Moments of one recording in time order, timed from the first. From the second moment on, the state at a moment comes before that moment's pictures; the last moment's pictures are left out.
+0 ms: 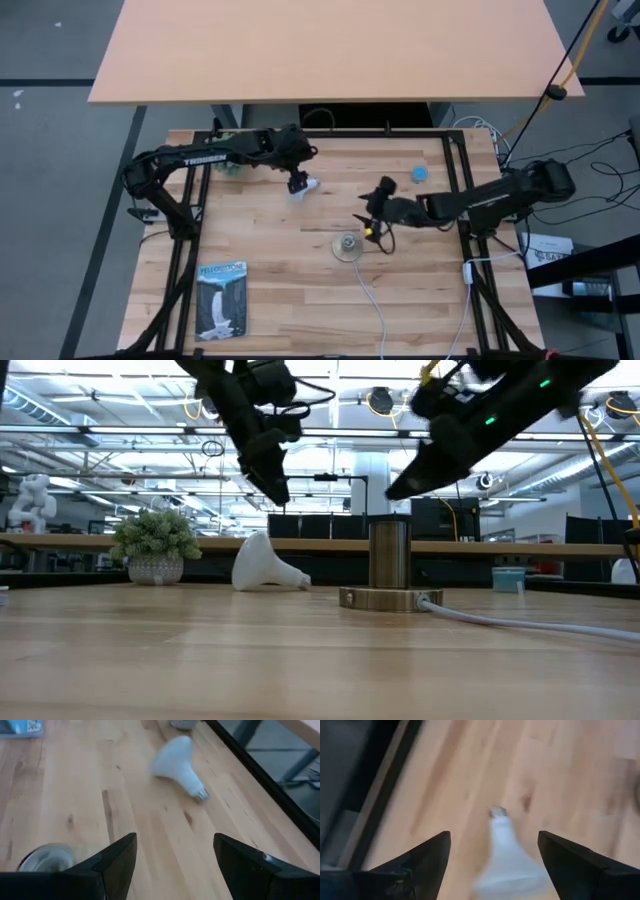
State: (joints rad) left arm 0.40 1.58 1.26 -0.65 -0.01 0.13; right arm 0.07 1.36 0.66 0.12 0.41 0.09
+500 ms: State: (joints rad) left arm 0.27 1.13 0.73 -0.26 0.00 -0.21; right arm -0.22 1.87 1.25 -0.05 0.07 -0.22
